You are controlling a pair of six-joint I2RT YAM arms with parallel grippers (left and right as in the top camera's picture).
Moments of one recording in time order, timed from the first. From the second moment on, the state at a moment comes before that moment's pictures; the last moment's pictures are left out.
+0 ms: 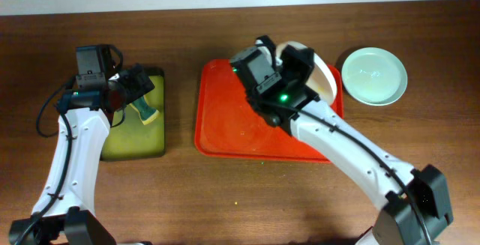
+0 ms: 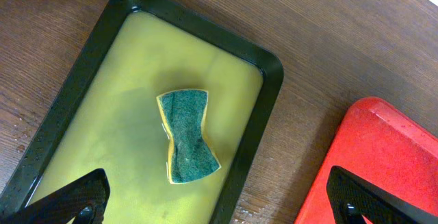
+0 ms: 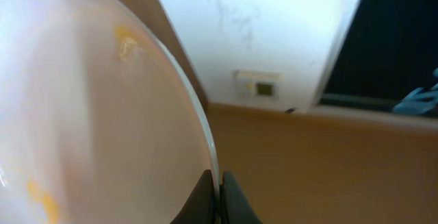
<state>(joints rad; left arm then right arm) 0.09 1.55 1.24 -0.65 -0.01 -0.42 0.63 1.72 1.44 -0.60 1.16 -0.68</state>
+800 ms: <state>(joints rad) 0.09 1.55 1.24 -0.65 -0.01 -0.42 -0.48 1.80 1.43 -0.74 -0.39 -0.06</state>
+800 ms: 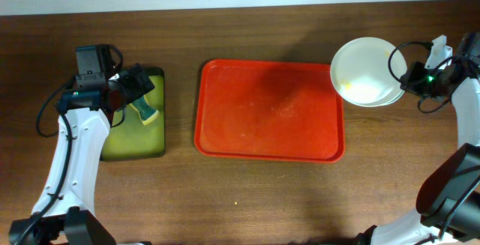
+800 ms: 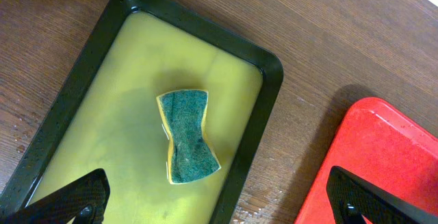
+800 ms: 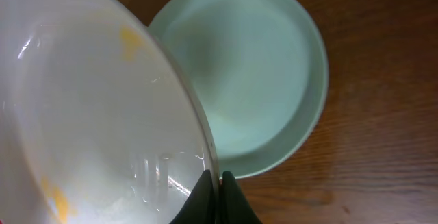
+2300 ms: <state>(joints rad) 0.10 1.71 1.25 -0.59 -0.02 -0.42 0.22 1.94 1.15 -0.33 -0.18 0.43</state>
